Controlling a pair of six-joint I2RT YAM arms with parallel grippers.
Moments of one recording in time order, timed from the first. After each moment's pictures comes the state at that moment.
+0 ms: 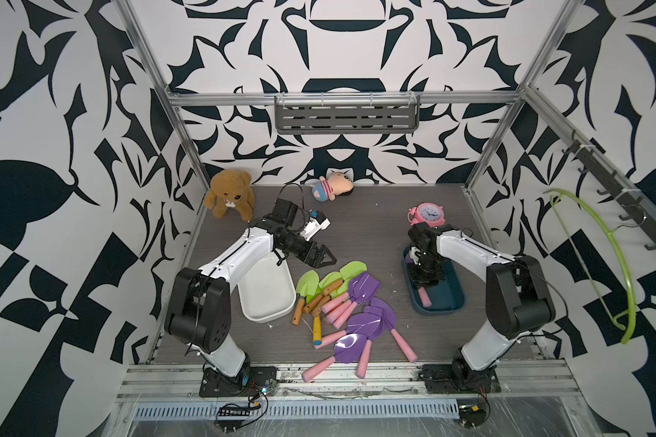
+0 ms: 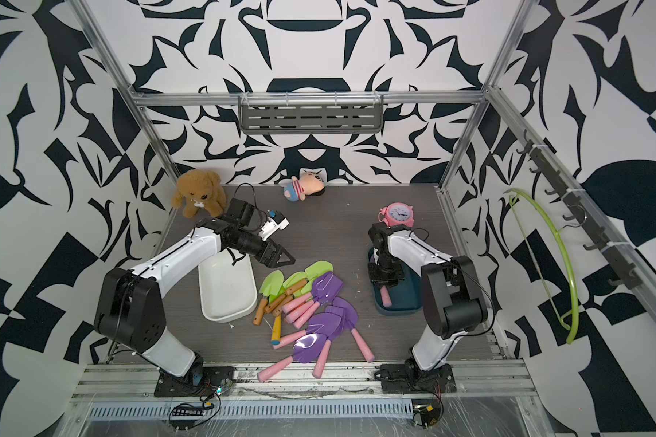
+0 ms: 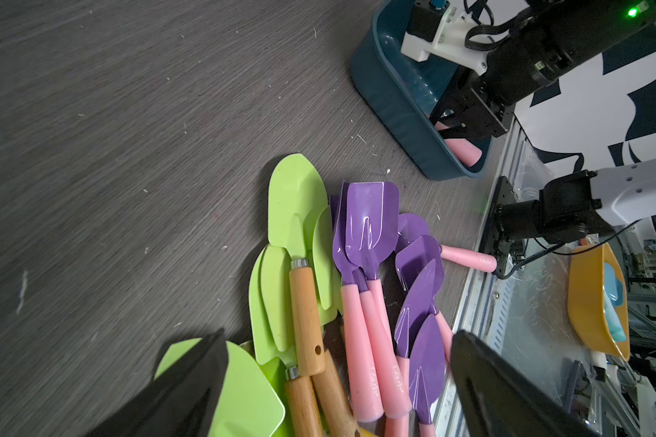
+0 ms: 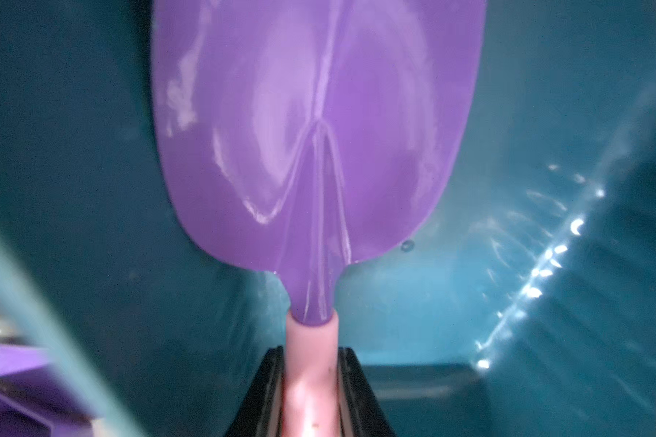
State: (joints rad) left arm -0.39 1.63 1.23 -0.72 0.77 0.20; right arm 0.25 1.70 1.10 -1.05 -0.02 0.20
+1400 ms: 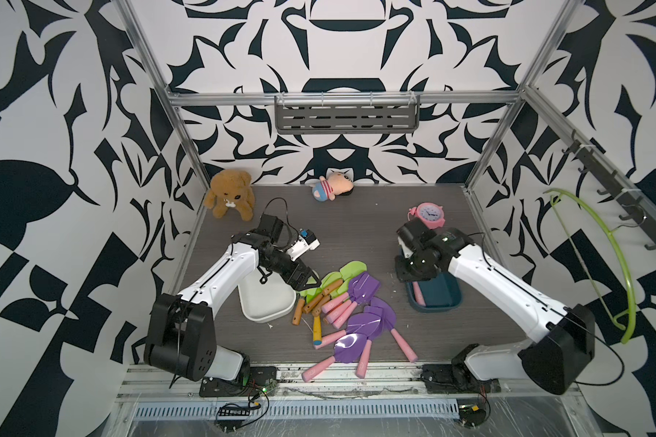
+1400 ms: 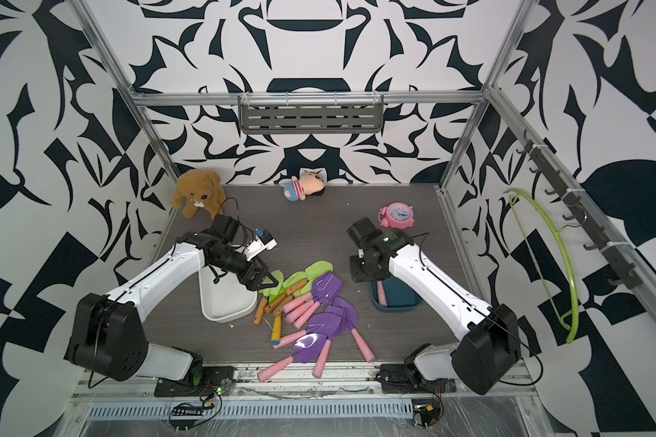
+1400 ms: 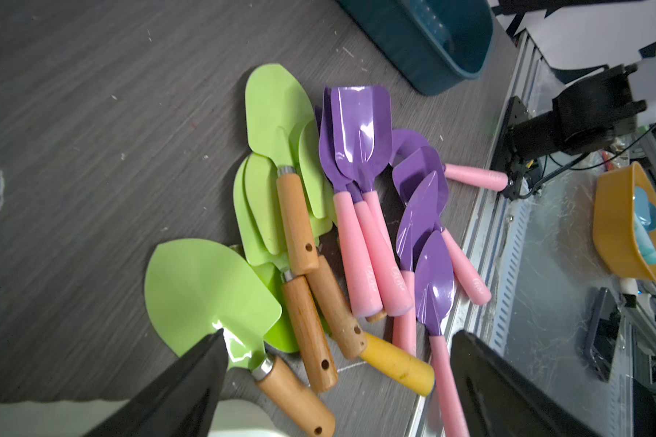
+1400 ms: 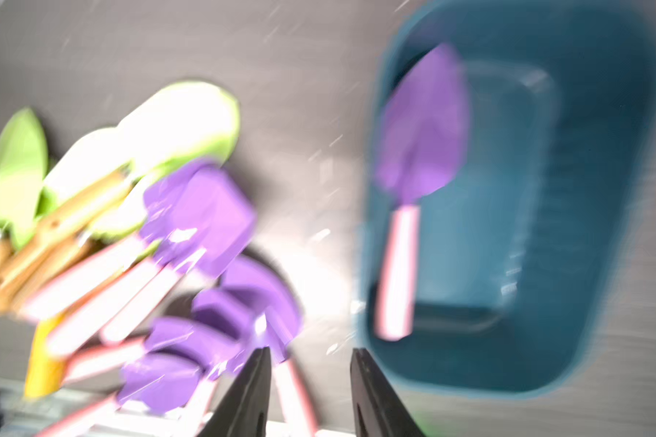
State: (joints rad) left arm -0.33 1.43 1.03 -0.89 0.73 0.48; right arm 0.66 1.35 1.17 -1.14 0.03 0.56
